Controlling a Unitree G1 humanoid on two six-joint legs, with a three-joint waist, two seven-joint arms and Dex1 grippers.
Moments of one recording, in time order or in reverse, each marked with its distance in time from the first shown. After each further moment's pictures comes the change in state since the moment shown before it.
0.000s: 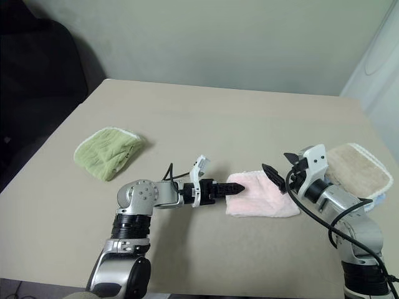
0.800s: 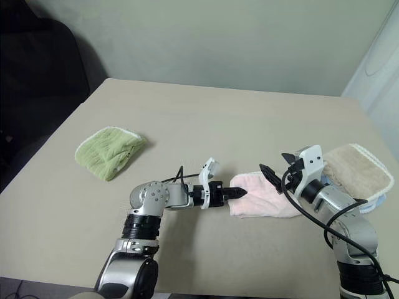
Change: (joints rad) left arm 0.005 -0.058 0.006 0.029 0.027 -0.044 0.006; right arm -0.004 0.024 0.017 0.000 -0.028 -0.003 -0.012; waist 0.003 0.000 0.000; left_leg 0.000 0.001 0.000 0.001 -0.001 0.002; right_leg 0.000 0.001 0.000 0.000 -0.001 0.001
